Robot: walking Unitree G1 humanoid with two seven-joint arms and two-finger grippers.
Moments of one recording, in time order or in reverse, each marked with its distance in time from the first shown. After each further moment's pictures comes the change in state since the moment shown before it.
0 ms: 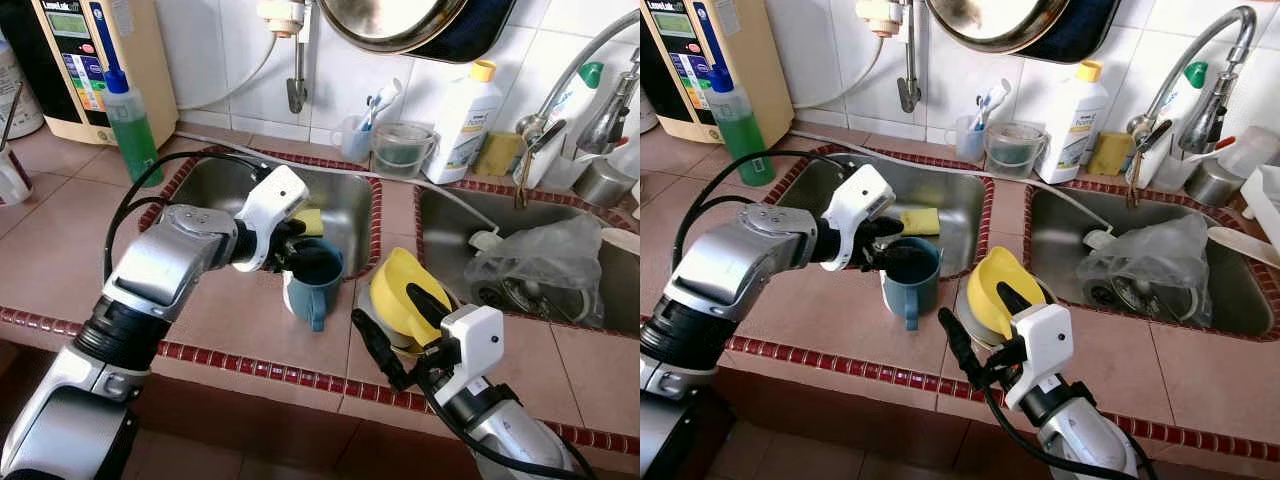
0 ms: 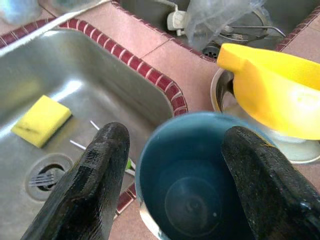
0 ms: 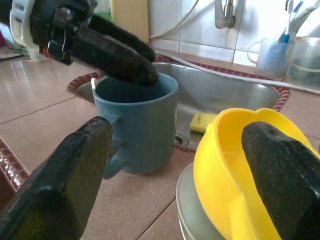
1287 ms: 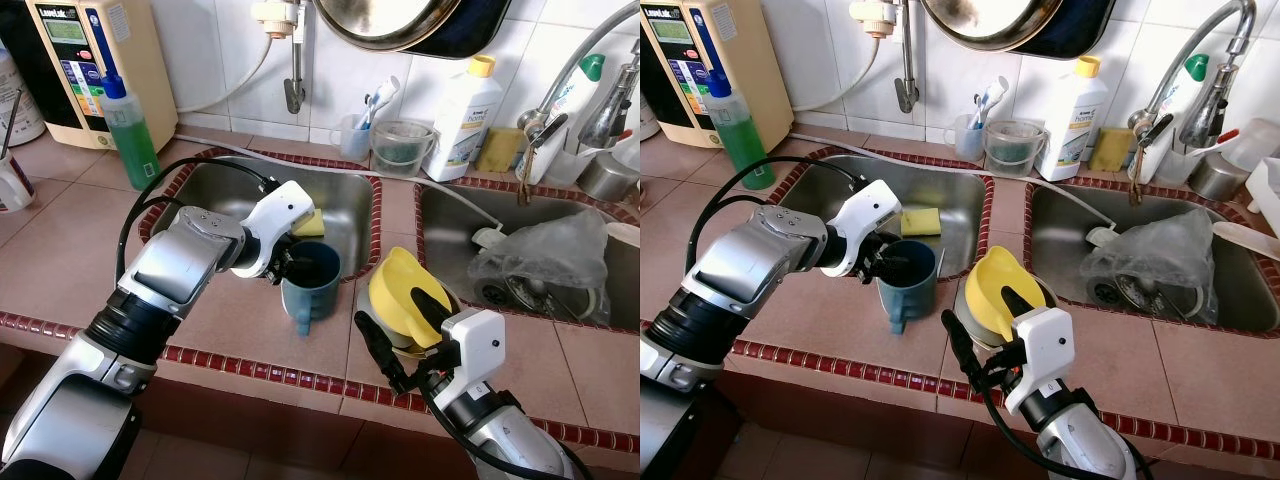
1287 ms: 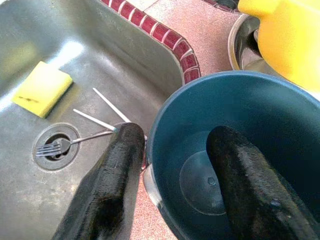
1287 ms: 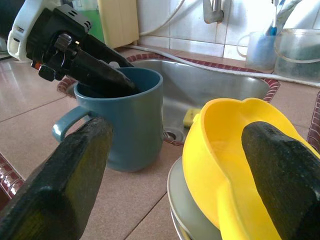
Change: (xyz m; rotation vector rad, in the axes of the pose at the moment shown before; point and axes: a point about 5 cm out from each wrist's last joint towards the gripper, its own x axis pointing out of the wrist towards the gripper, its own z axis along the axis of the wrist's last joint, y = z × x) left arm 0.009 0.002 -0.016 0.020 0.146 0.009; right arm -0.004 0.002 0.000 -0.006 0.008 -0.044
